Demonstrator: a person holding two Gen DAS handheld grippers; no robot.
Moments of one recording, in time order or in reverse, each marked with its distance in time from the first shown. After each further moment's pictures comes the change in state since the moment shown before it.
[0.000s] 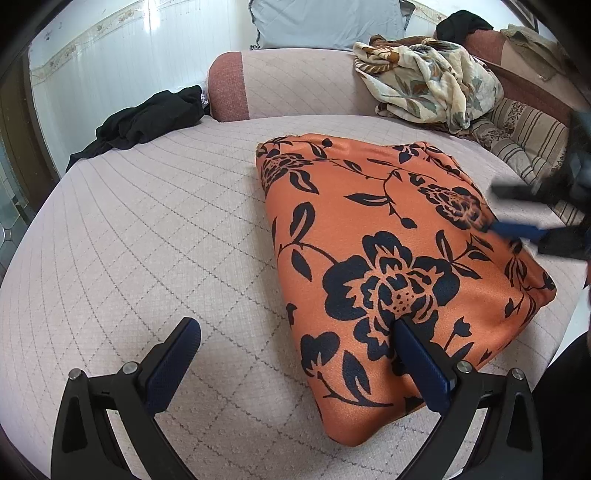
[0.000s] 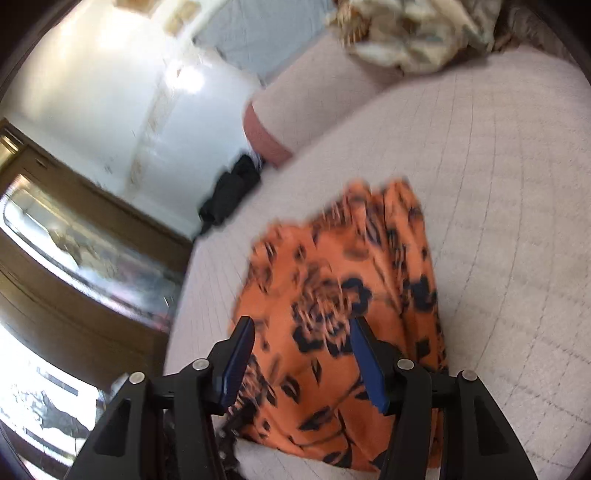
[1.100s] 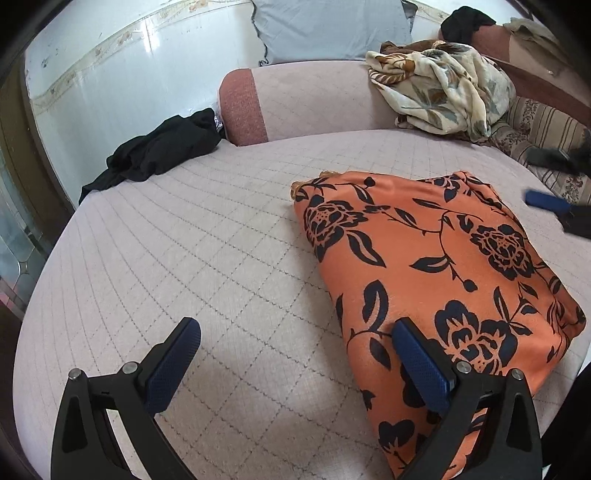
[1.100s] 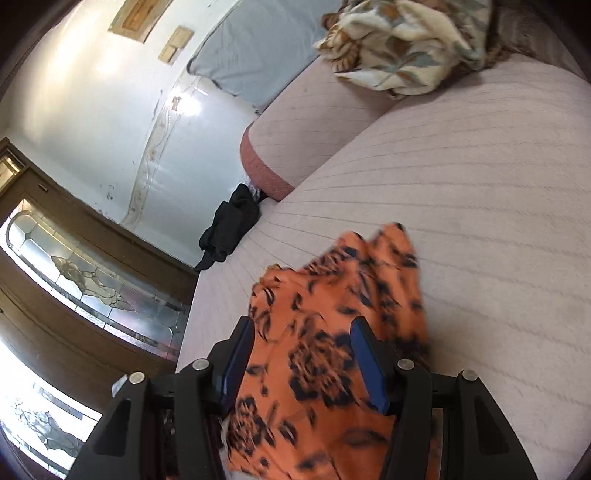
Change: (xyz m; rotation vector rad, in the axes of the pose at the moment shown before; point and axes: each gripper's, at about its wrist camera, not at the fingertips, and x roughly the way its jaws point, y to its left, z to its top) left arm 0.013 0.031 0.044 0.054 -0.042 0.085; right arm -0.016 0.002 0.040 0.026 -0.168 0.046
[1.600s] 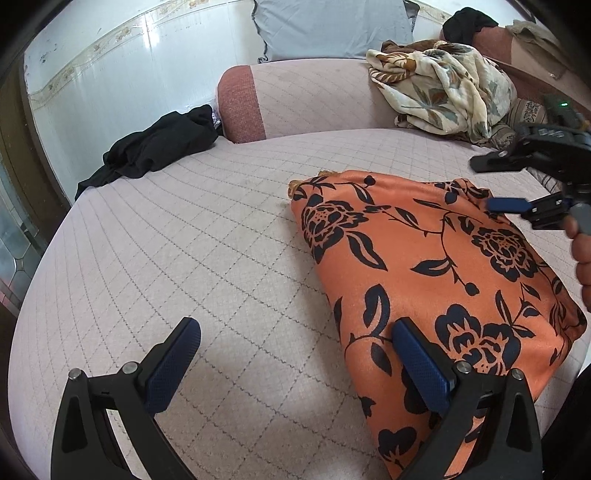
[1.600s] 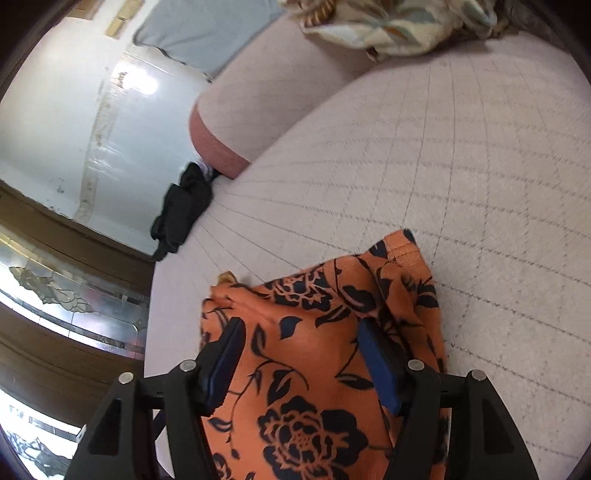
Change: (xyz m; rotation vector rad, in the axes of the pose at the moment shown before) left arm 0.006 -0.001 0.002 -0.005 0.002 -0.009; right arm 0.071 -0.012 0.032 0.058 0.116 -0.154
